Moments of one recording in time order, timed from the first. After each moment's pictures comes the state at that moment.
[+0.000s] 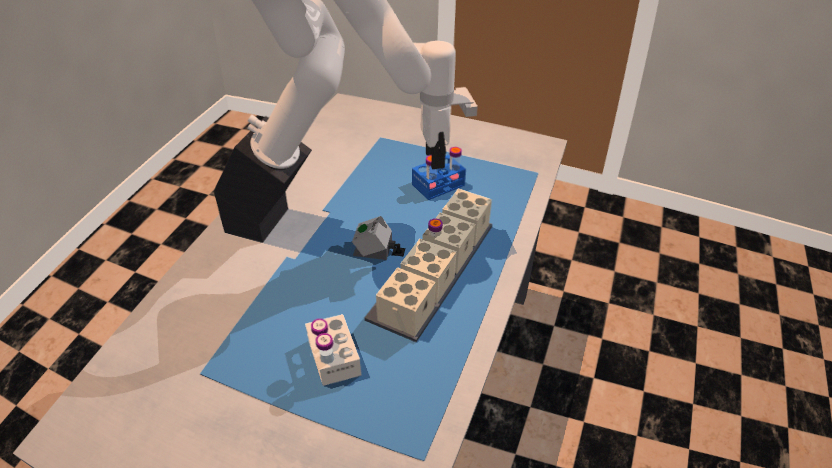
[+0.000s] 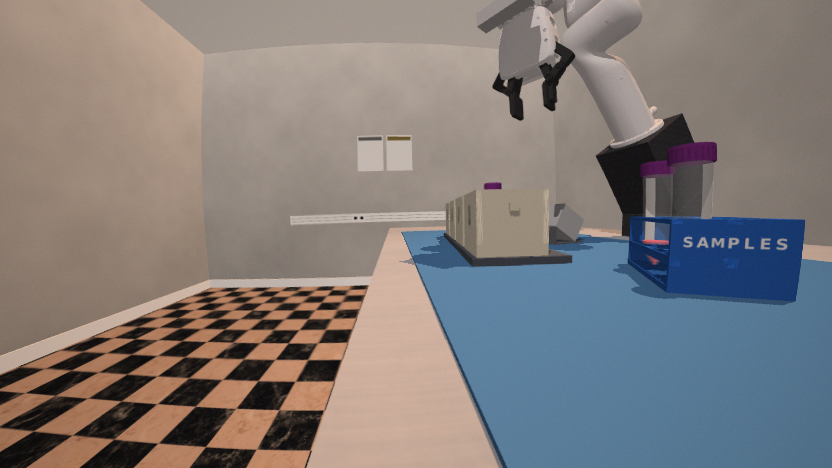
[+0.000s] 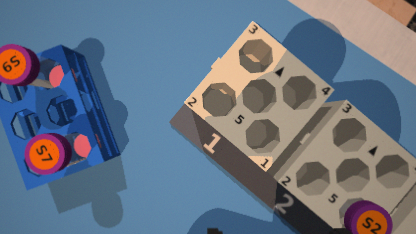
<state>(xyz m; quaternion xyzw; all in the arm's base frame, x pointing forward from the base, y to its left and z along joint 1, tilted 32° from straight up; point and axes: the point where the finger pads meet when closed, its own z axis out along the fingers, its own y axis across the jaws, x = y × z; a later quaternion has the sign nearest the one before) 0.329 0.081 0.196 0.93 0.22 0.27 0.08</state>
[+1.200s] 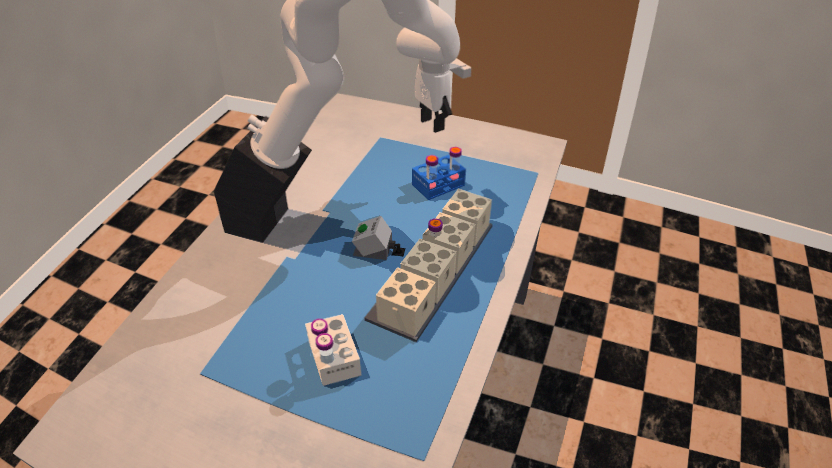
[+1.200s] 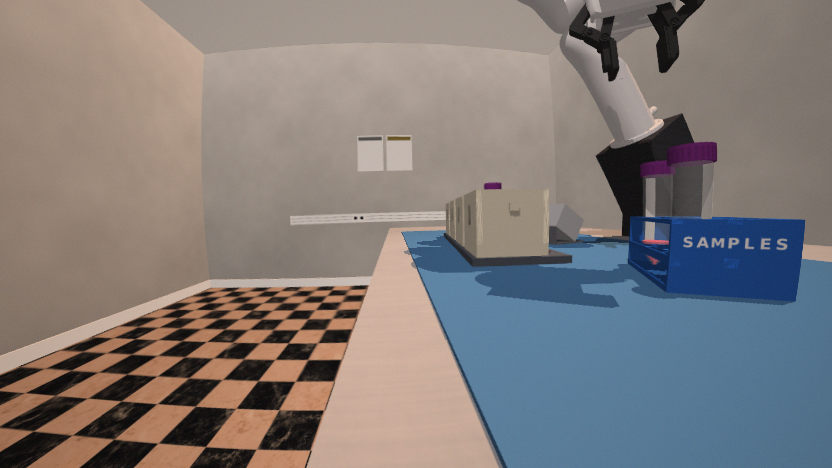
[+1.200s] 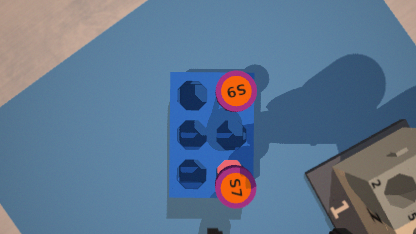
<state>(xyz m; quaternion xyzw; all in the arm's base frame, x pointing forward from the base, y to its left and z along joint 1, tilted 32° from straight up) 0.294 0.234 0.169 0.88 0.39 0.25 0.12</state>
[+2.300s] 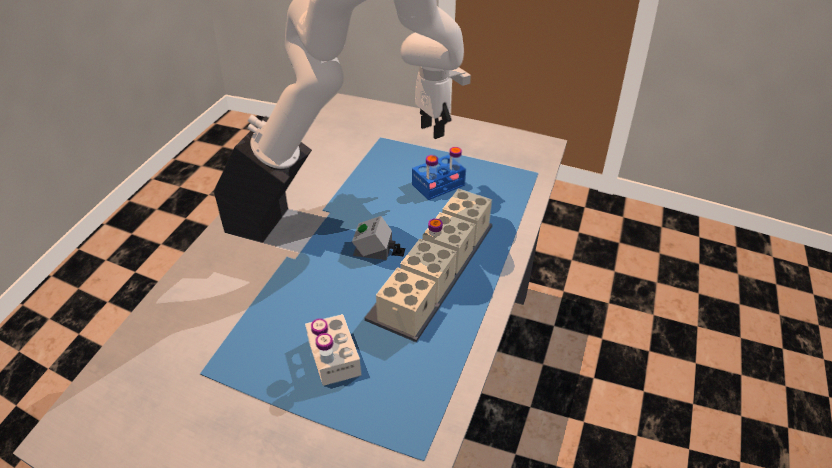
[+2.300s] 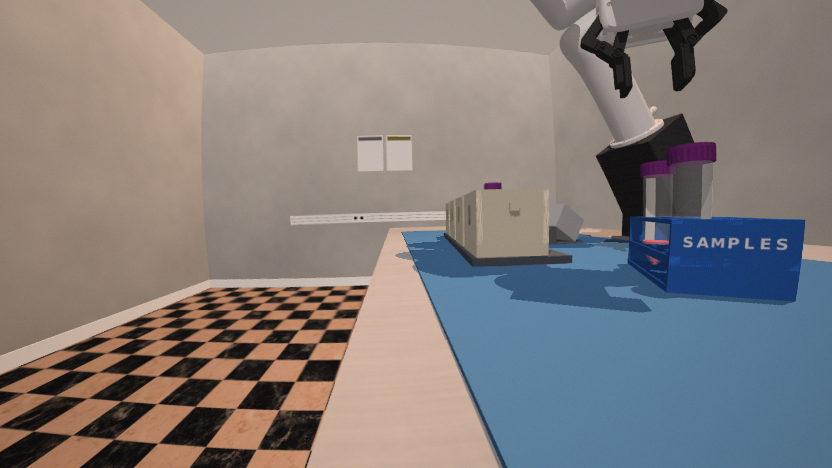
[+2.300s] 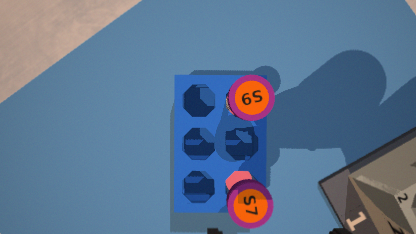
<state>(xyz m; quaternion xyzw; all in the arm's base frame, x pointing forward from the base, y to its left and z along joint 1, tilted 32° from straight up) 0.307 0.245 0.144 0.88 0.39 0.25 0.13</state>
